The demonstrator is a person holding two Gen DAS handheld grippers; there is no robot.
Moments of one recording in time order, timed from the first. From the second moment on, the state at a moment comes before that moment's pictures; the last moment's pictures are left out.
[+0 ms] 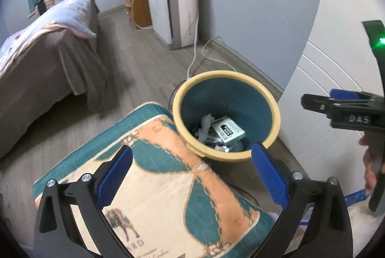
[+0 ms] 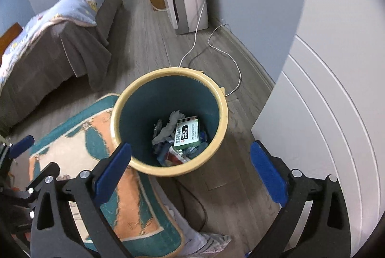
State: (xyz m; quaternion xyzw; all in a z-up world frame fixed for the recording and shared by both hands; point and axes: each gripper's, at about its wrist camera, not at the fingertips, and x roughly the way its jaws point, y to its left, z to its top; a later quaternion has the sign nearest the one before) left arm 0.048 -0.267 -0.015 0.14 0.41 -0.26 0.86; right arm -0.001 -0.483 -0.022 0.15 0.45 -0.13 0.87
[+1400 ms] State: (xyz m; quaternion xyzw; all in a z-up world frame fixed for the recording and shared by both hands) left arm 0.027 -0.225 0.000 0.13 0.38 -0.24 0.88; right arm -0.023 -0.439 0.000 0.08 0.42 -0.12 0.90
